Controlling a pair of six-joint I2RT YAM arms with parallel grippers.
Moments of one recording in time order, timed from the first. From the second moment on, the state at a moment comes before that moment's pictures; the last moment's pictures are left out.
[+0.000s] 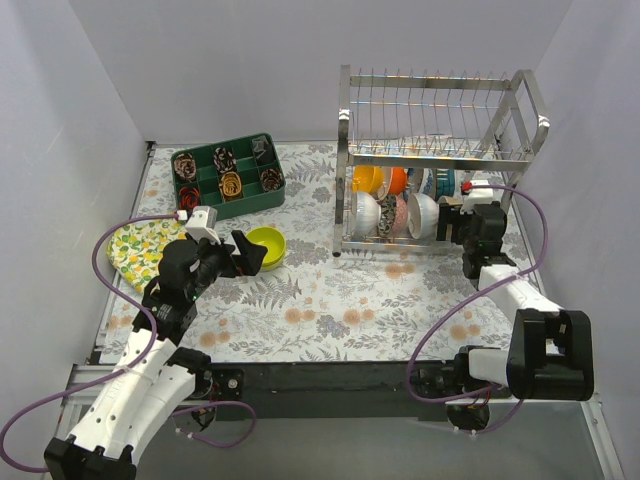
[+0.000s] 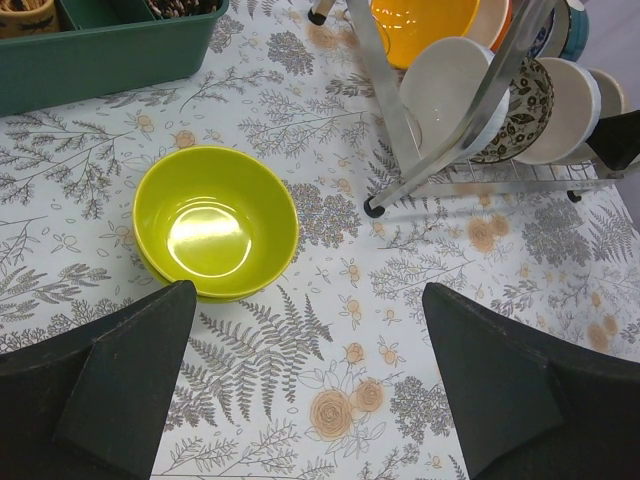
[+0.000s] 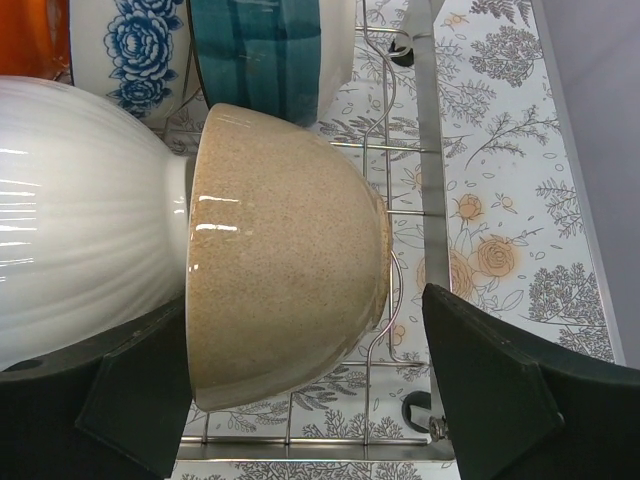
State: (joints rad) left arm -0.32 0.63 0.58 -0.24 0.14 -0.41; right arm 0.02 1.24 0.56 0.28 0.05 -0.09
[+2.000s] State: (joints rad) left arm -0.32 0.64 0.58 -0.24 0.14 -0.41; right arm 0.21 0.97 0.49 0.26 0.40 -0.16
